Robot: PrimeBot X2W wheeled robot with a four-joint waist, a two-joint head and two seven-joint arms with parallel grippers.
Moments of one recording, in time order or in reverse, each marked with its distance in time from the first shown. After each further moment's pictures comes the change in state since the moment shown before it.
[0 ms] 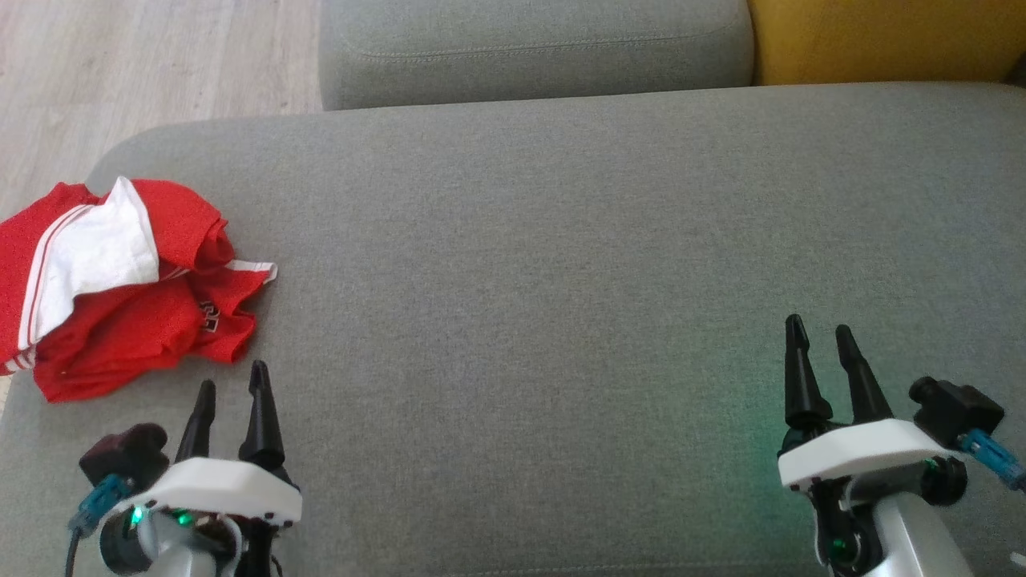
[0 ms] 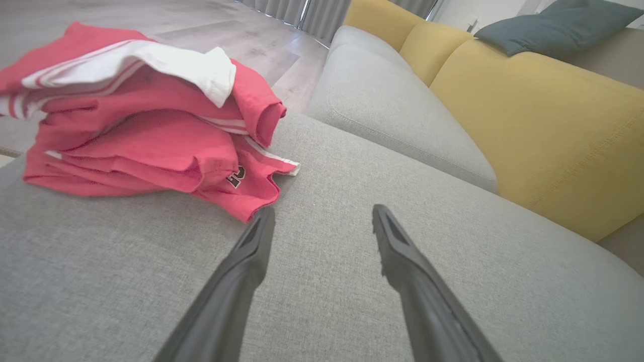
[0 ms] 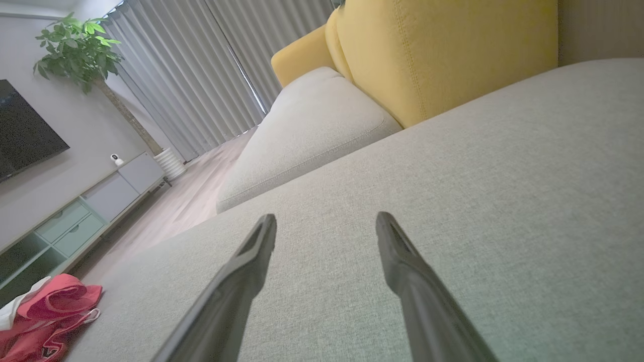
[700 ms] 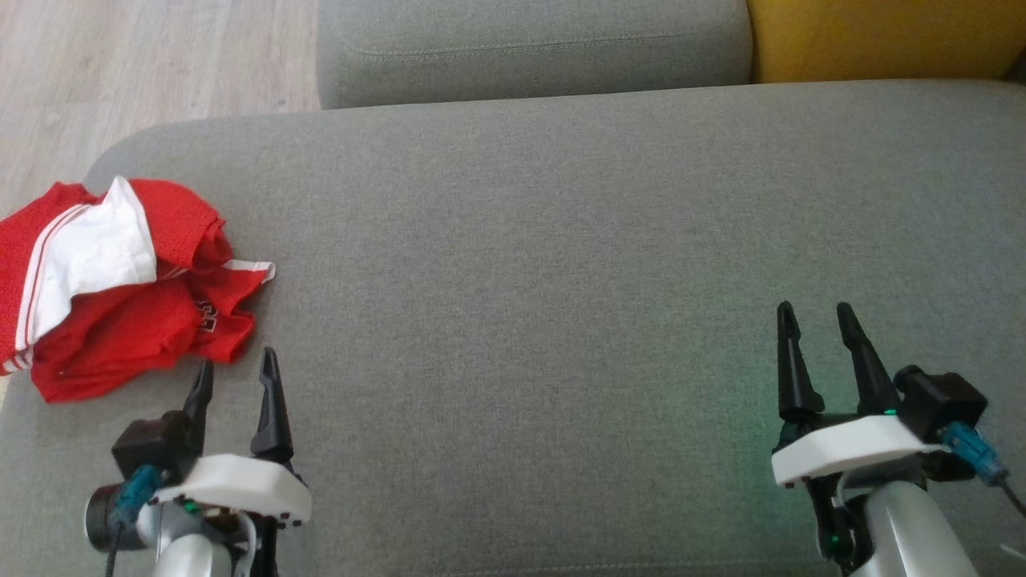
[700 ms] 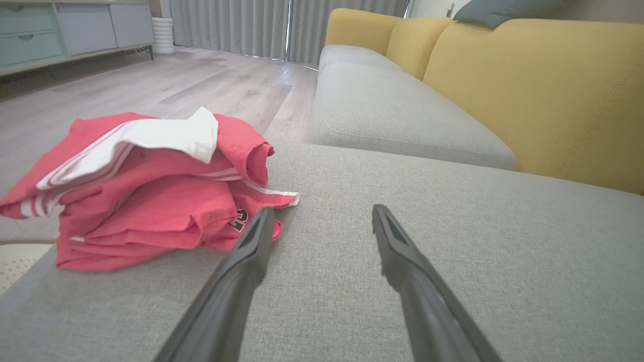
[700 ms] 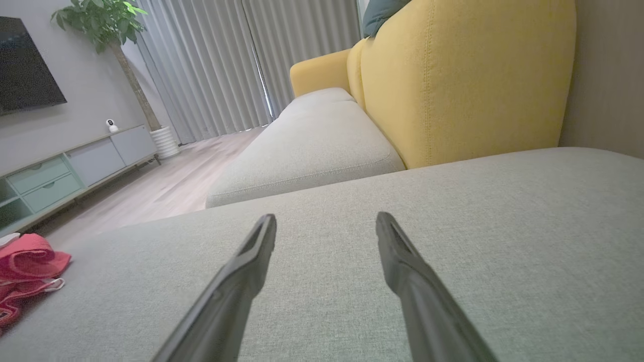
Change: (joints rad) left arm -0.003 0.004 -0.013 -0.026 0.247 0.026 -0.060; right arm -0.014 0.000 -0.007 -0.022 -0.232 0.000 -0.064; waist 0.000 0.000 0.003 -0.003
